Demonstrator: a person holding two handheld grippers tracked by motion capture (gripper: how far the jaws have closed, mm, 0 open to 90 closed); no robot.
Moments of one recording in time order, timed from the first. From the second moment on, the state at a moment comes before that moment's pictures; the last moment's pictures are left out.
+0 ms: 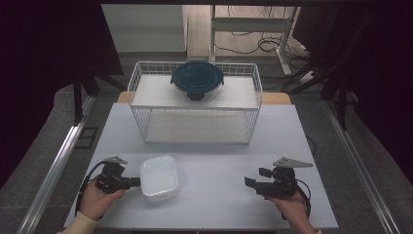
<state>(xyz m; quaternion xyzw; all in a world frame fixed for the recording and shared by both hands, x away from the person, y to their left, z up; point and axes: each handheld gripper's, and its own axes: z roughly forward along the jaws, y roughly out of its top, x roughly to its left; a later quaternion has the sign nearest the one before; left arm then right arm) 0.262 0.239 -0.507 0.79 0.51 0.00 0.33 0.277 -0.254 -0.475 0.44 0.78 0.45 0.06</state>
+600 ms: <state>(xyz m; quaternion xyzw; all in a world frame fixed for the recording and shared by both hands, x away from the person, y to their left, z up) 0.299 0.159 -0.501 0.82 0.46 -0.02 0.34 0.277 -0.254 -0.475 0.44 0.78 0.45 0.06</state>
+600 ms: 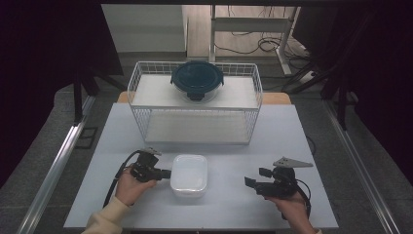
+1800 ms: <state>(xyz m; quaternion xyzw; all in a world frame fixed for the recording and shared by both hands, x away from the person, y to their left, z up) 0.277 0.180 -0.477 0.76 0.50 0.01 0.43 0.275 -0.247 -0.476 0.43 0.79 0.44 0.07</state>
